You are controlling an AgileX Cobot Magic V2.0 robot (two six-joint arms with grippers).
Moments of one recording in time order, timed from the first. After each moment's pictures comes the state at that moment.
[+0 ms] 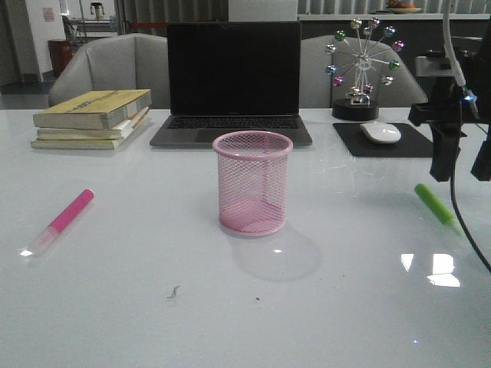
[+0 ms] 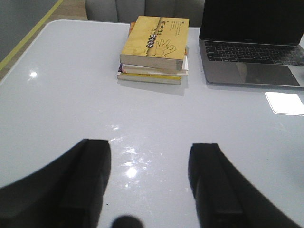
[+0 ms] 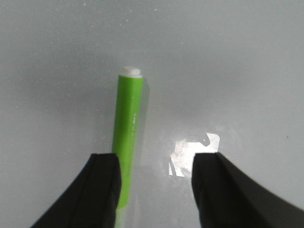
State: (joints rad) left arm 0.00 0.82 -0.60 -0.19 0.22 0.12; right arm -0.01 2.00 -1.51 0.09 0.92 -0.05
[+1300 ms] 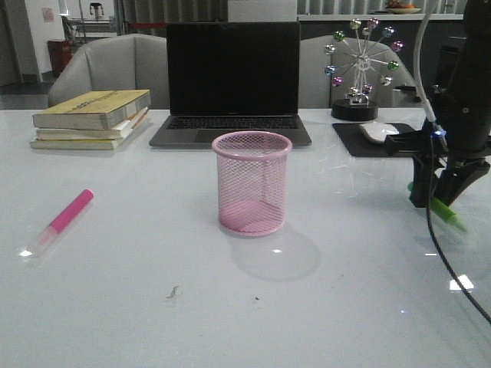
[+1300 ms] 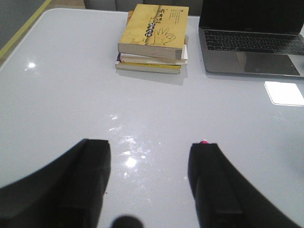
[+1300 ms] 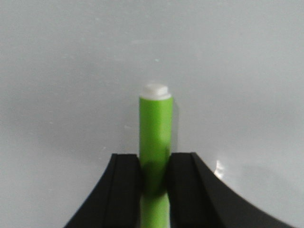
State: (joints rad) left arm 0.00 0.82 -0.60 -0.19 0.26 0.12; right arm 0.03 2.11 -1.53 0.18 0.84 -0.11
